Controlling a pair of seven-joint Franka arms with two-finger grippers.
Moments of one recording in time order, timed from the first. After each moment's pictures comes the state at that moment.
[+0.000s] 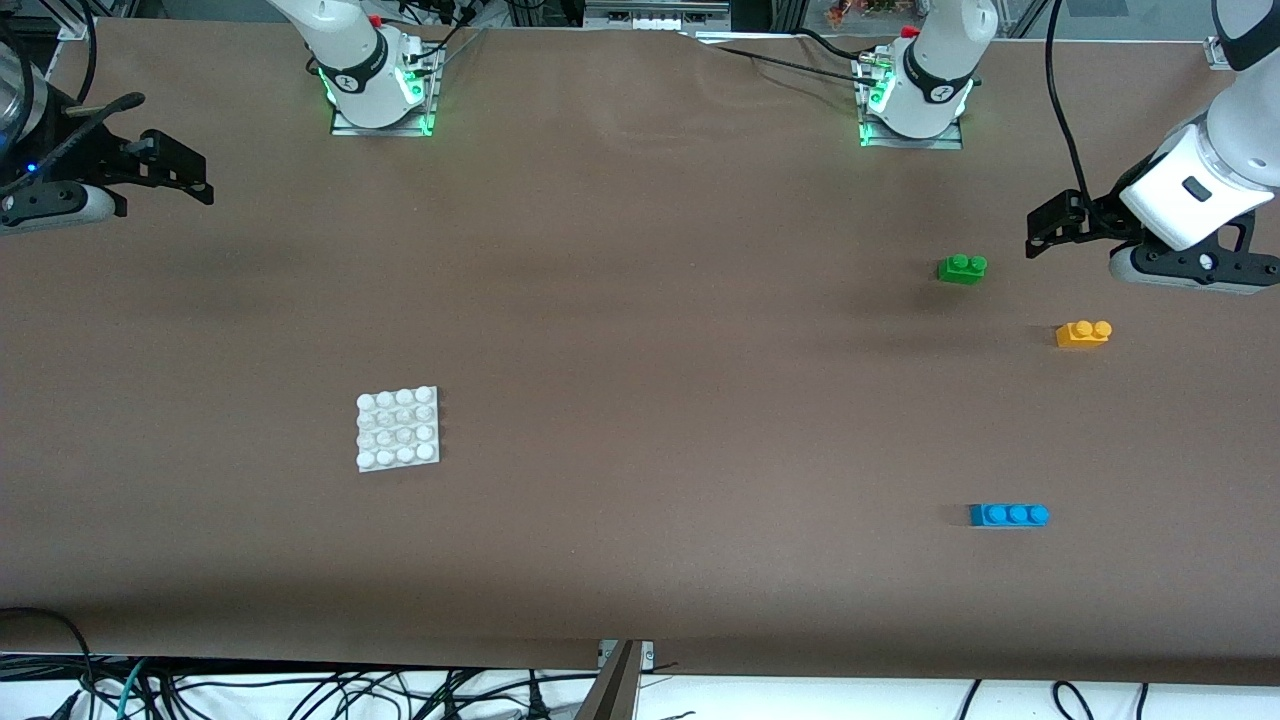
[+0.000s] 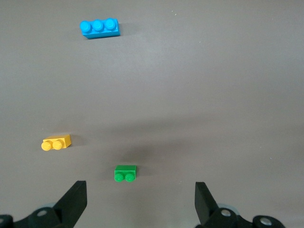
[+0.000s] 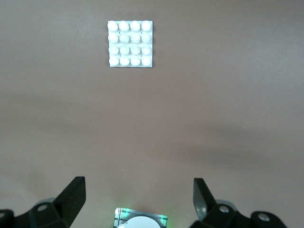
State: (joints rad) left arm 0.00 0.00 -0.07 -1.67 -0.03 1.59 0.01; right arm 0.00 -0.06 0.04 -1.66 0.02 1.49 -0.11
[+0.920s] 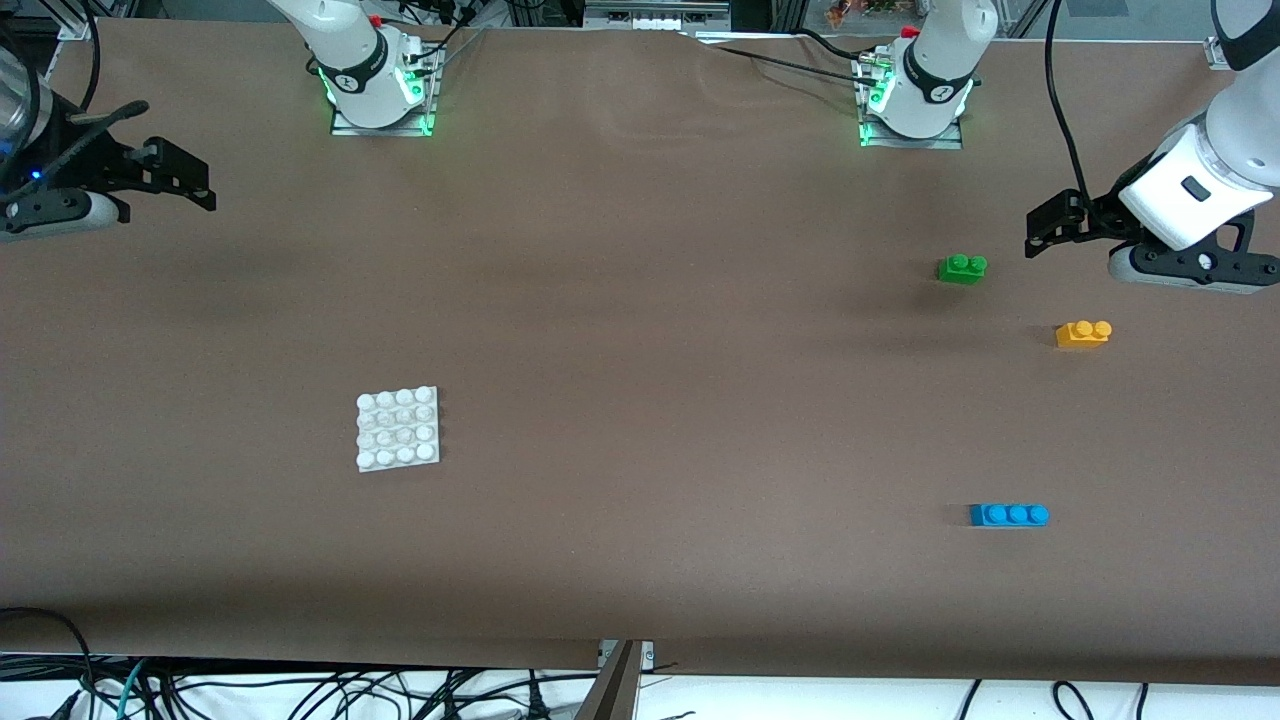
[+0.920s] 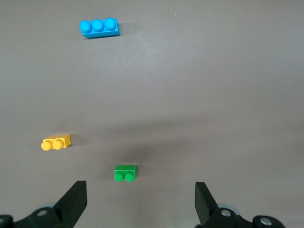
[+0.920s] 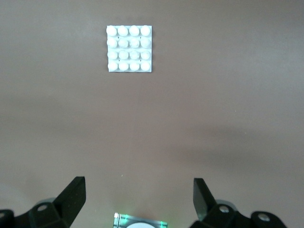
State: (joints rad) left arm 0.00 0.00 -0.07 -1.67 -0.03 1.59 0.01; right arm 0.00 -0.04 0.04 -1.69 0.02 1.56 -0.11
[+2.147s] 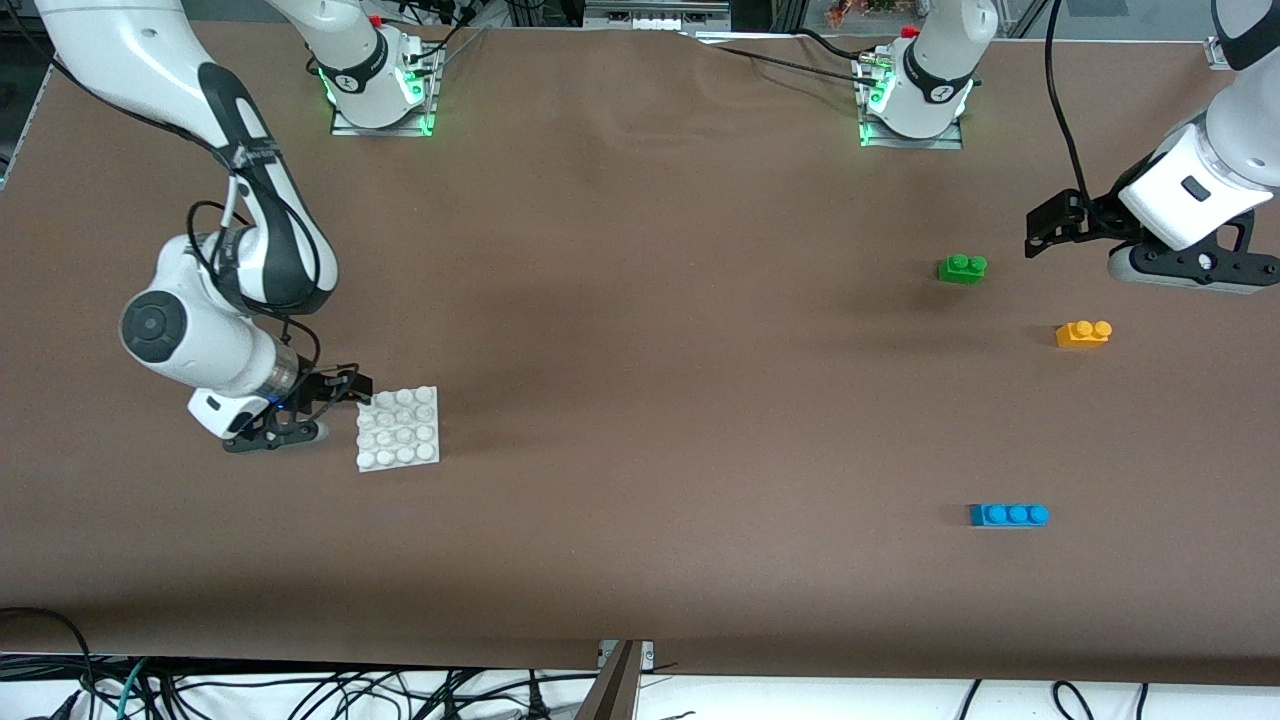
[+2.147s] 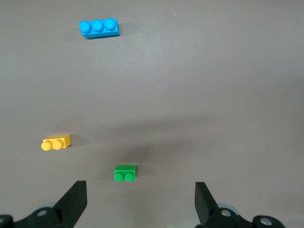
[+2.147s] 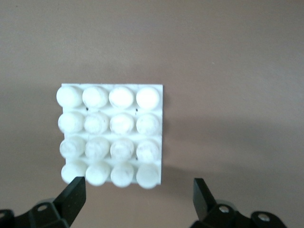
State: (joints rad) left arm 0.00 0.00 -0.07 -1.67 -0.03 1.59 0.01; right arm 0.05 0.51 0.06 -1.82 0.03 2.35 -0.08
